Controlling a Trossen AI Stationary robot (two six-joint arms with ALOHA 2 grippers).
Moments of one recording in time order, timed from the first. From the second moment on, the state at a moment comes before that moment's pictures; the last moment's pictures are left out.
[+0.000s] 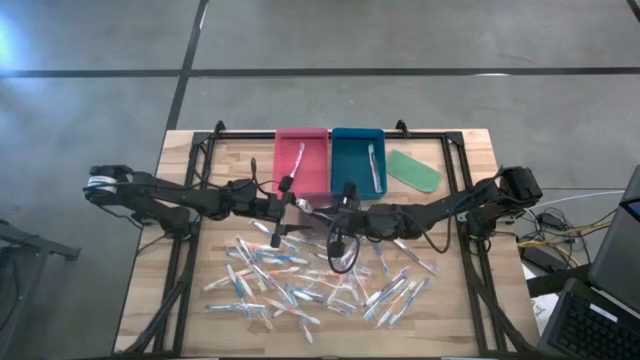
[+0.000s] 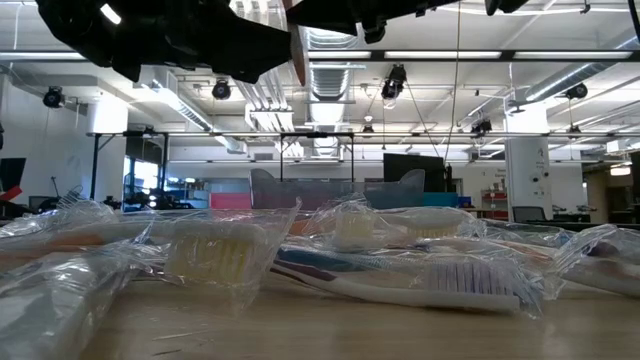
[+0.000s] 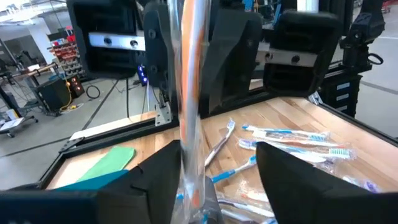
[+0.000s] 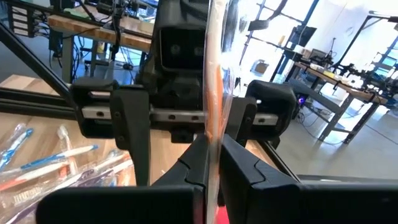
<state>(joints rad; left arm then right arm) 0.02 1.27 0.55 0.69 0.18 0.24 0.21 1.64 0.99 0.55 0.47 -0.21</state>
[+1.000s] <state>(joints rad) 0.03 1.27 0.55 0.64 -0.06 0.34 -0.16 1.31 0.99 -0.11 0.46 0.45</state>
